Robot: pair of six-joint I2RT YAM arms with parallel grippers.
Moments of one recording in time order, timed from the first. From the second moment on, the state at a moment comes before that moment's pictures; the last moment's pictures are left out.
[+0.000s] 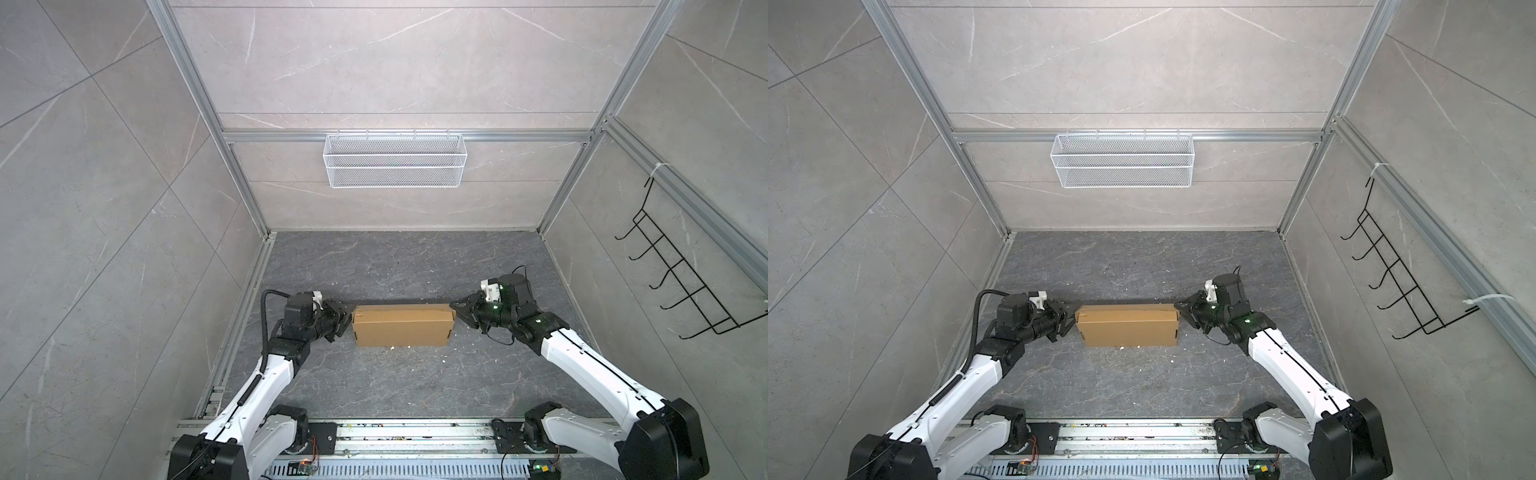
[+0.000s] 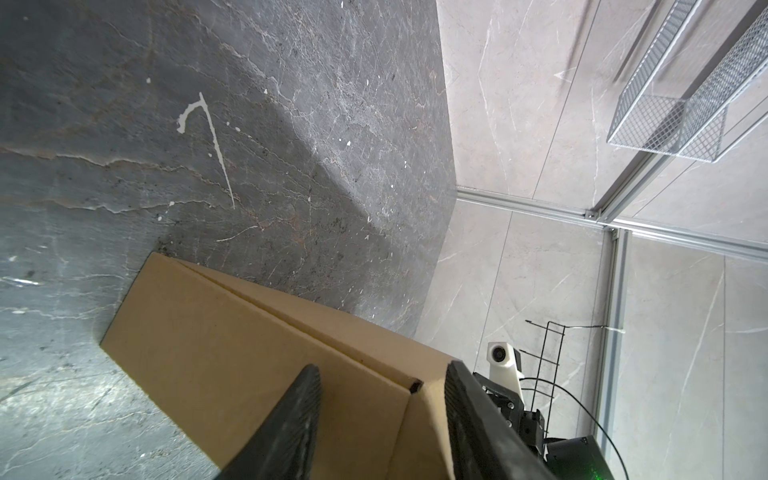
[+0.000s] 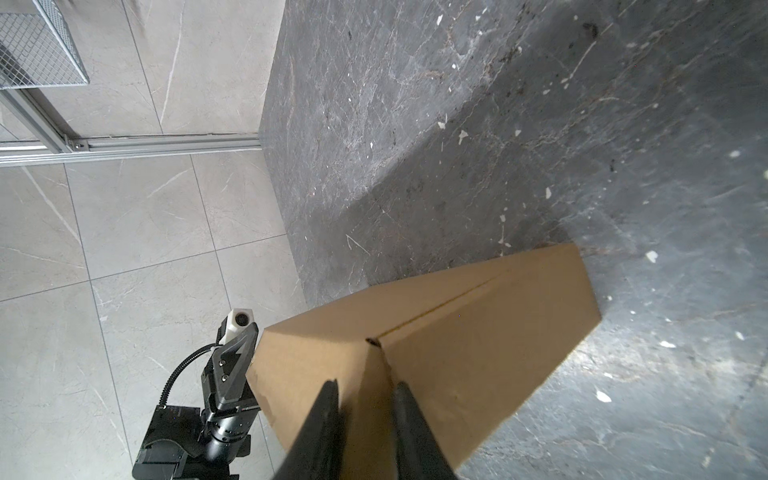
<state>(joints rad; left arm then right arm) -0.21 0.98 0.51 -0.07 0.53 -1.27 0.35 1.14 0.76 -0.30 -0.49 1.16</state>
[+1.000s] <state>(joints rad) -0.12 0.86 0.56 -0.19 0.70 -1.22 0.35 1.15 0.76 -0.27 -0.49 1.16</state>
